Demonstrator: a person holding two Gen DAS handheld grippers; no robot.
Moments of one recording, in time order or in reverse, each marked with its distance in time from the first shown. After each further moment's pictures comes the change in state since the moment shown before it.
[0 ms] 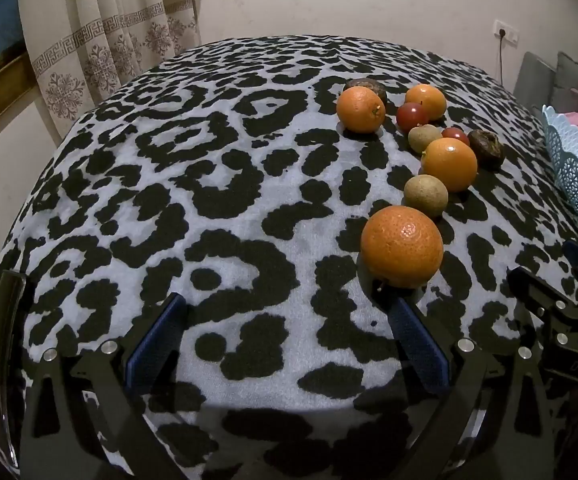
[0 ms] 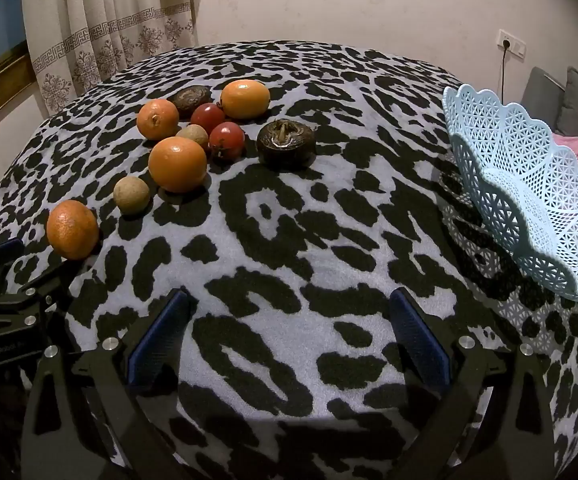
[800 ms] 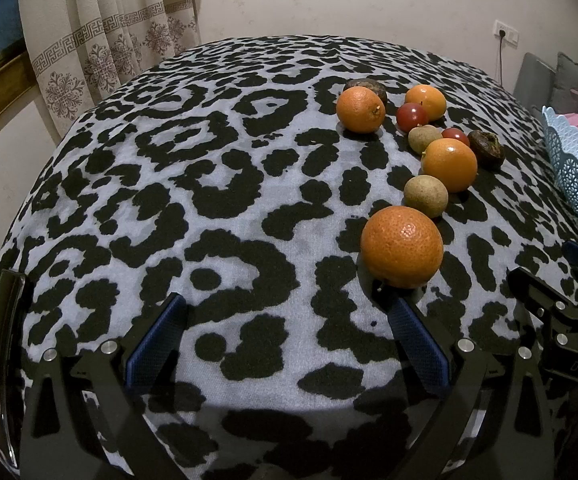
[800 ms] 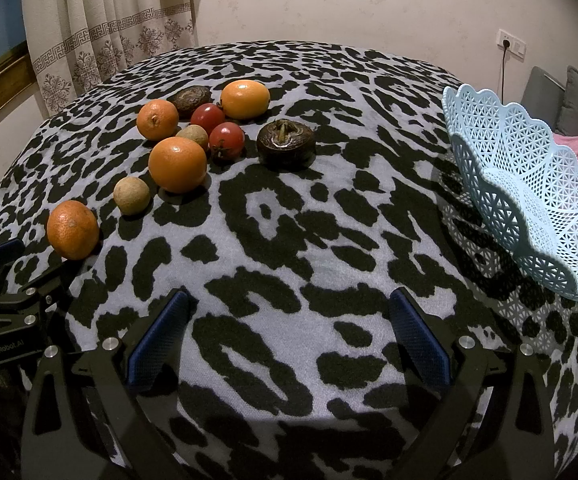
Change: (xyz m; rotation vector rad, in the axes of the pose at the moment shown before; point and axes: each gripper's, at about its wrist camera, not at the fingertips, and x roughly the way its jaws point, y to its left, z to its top) left arm 0.000 0.000 0.000 -0.004 0.001 -0.005; right arm 0.000 0.000 0.000 0.000 0.000 -0.001
